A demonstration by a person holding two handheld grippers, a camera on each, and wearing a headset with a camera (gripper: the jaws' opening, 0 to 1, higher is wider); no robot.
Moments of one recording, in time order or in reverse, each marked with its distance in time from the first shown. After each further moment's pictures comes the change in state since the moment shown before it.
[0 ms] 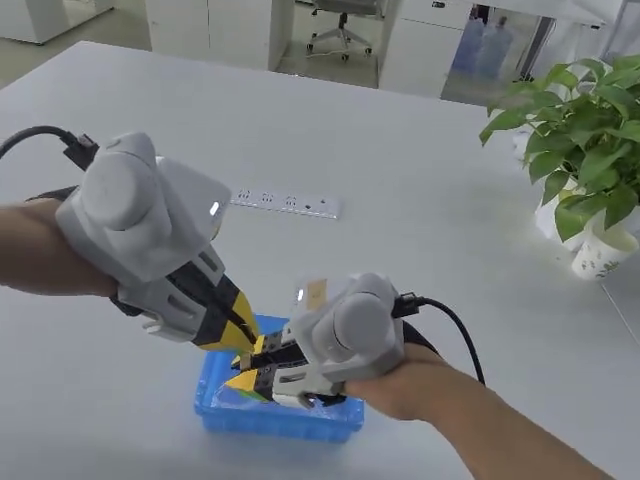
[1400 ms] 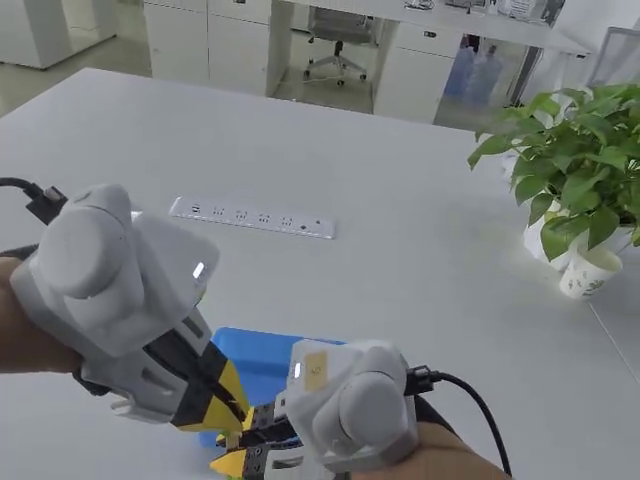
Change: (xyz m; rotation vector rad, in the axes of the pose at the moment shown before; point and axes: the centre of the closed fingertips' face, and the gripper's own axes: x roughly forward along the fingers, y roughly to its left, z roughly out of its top) left arm -0.013 -0.065 0.030 -0.033 -0.015 -0.055; right arm -0.022 0.069 0.018 0.008 -0.007 0.032
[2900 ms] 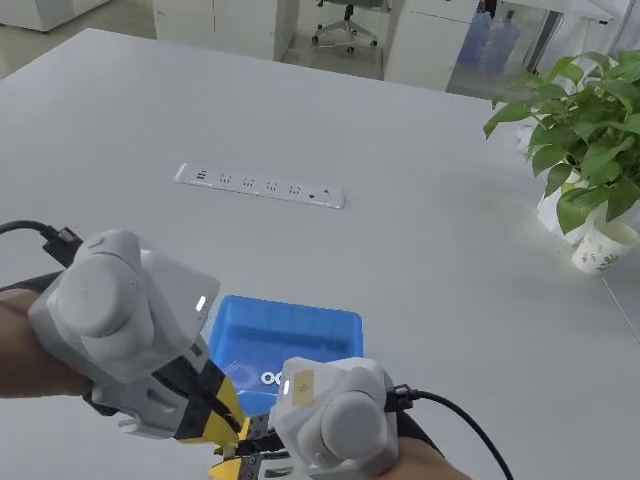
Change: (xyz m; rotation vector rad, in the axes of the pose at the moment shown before) left arm 0.037 -0.015 -0.038 -0.056 0.007 -0.028; right arm 0.035 0.022 -0.038 0.066 0.013 0.039
